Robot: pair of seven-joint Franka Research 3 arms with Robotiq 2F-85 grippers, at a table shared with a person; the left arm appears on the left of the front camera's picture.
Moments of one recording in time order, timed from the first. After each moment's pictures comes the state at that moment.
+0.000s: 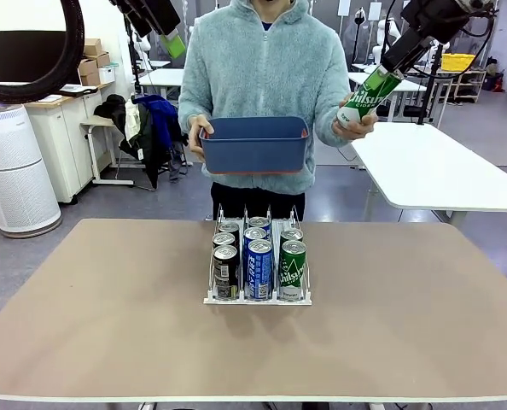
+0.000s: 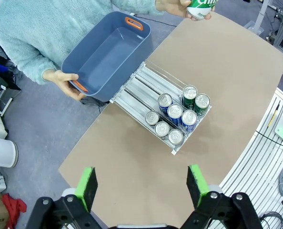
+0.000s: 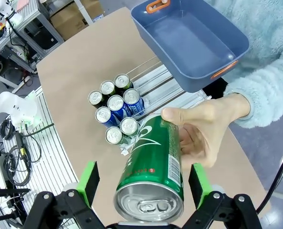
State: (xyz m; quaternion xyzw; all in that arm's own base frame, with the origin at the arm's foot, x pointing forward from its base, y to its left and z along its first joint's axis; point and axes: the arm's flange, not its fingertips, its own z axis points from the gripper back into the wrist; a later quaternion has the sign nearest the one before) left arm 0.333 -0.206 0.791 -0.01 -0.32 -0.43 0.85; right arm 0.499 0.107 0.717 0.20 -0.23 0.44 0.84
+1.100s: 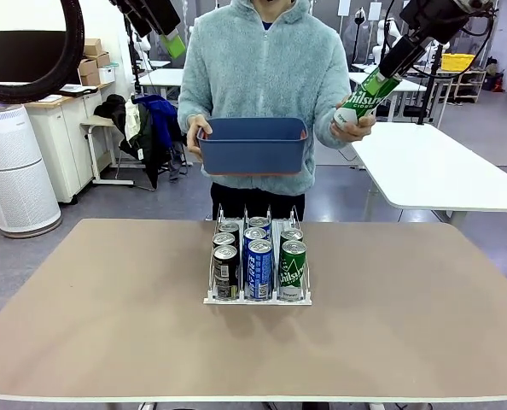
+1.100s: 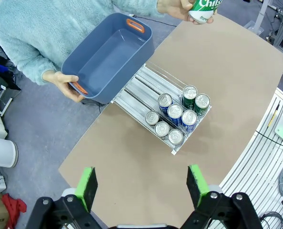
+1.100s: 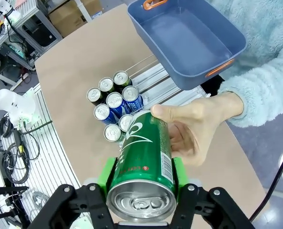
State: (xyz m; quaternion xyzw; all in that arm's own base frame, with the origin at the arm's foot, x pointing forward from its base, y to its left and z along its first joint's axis) left arm 0.333 -0.206 0.791 -0.01 -0.32 -0.43 0.85; right arm 0.498 0.108 0.717 0.20 -0.22 0.44 0.84
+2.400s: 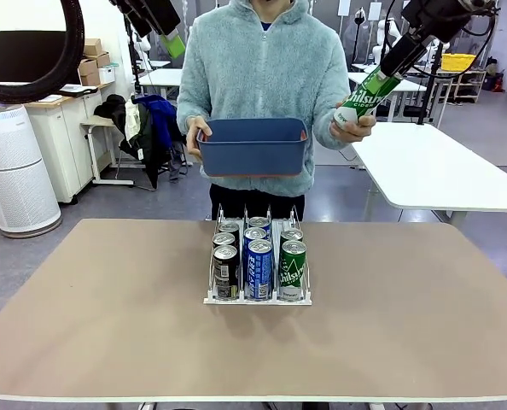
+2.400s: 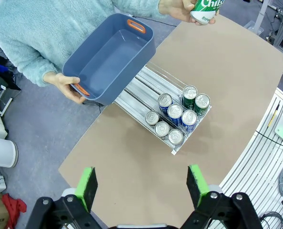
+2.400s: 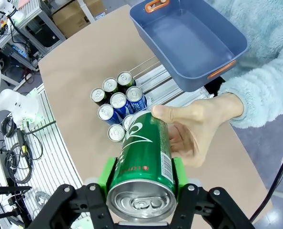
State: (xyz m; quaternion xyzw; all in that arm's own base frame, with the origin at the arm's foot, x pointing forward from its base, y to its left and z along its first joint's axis) left arm 0.333 -0.206 0.791 -0.01 -0.32 -0.43 0.85; right arm 0.494 0.107 0.719 0.20 -0.22 0.44 0.84
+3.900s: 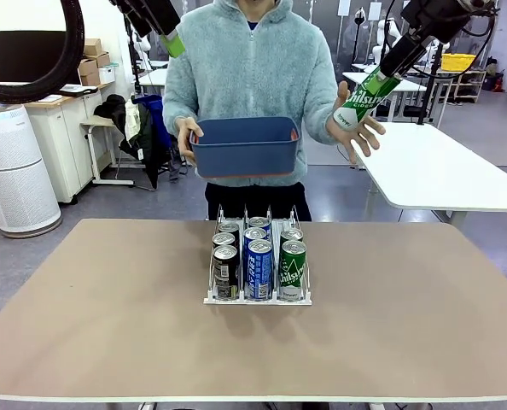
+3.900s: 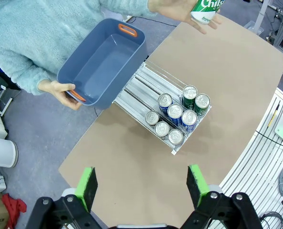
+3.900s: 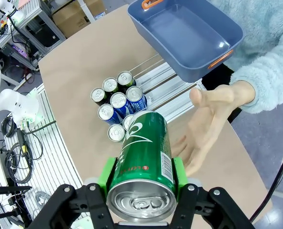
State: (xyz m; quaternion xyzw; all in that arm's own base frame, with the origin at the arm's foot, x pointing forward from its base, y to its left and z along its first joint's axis) left arm 0.333 -0.206 0.791 -0.01 -0.32 -0.43 0.85; right arm 0.495 0.108 0.718 0.21 -0.22 0.44 0.84
